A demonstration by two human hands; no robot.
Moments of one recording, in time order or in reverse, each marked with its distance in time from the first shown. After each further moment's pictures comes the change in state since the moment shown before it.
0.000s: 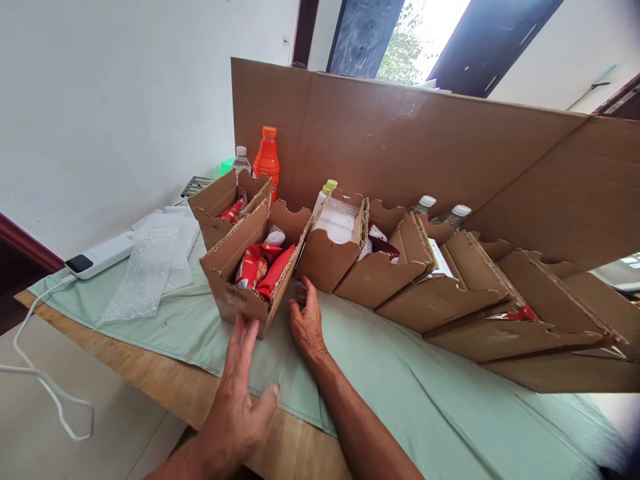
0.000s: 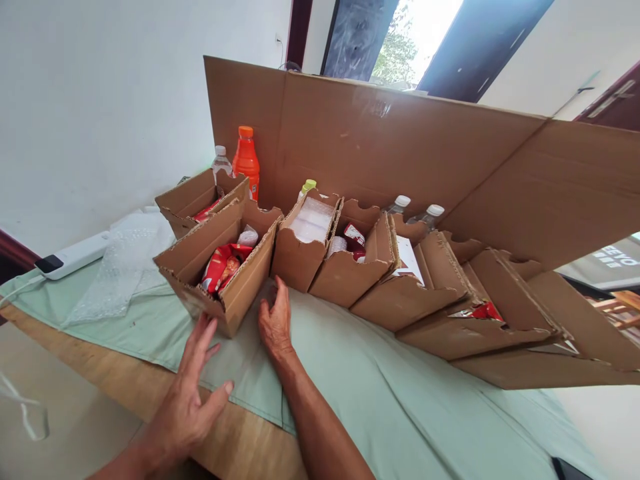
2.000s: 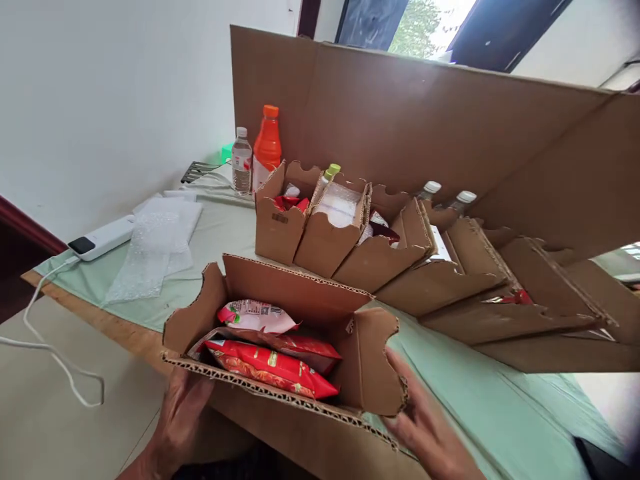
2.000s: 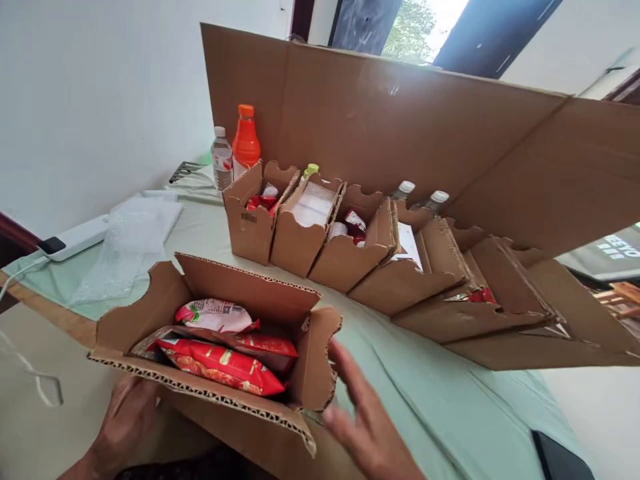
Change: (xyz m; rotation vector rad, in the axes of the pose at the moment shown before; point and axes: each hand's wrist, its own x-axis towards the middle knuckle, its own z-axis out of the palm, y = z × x) left_hand -0.042 -0.029 -0.055 -0.528 0.218 -0.344; right_hand -0.100 -0.105 -0.194 -0.187 -0.291 0.058
